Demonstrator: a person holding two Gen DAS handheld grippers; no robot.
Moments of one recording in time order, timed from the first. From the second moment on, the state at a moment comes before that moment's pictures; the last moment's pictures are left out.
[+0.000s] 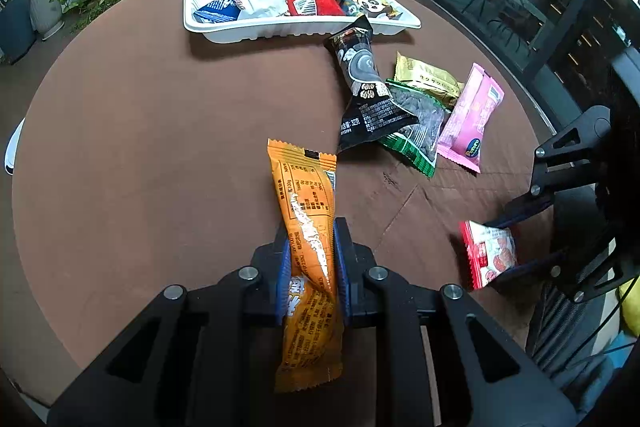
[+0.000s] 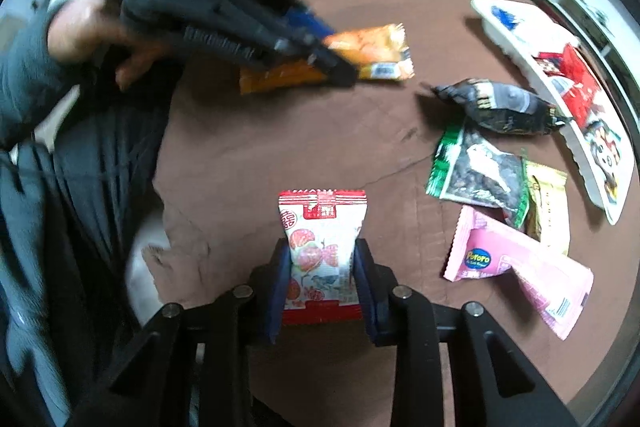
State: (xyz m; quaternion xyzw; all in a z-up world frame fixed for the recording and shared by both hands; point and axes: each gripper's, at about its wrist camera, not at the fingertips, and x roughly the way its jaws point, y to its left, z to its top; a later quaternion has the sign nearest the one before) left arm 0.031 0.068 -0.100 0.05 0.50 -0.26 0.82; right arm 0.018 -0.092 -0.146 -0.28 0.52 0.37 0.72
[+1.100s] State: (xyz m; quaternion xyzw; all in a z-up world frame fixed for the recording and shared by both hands) left arm 0.246 0.082 0.031 -0.05 0.41 -0.24 0.88; right arm 0.172 -0.285 -0.015 0.17 0.35 0.12 0.92
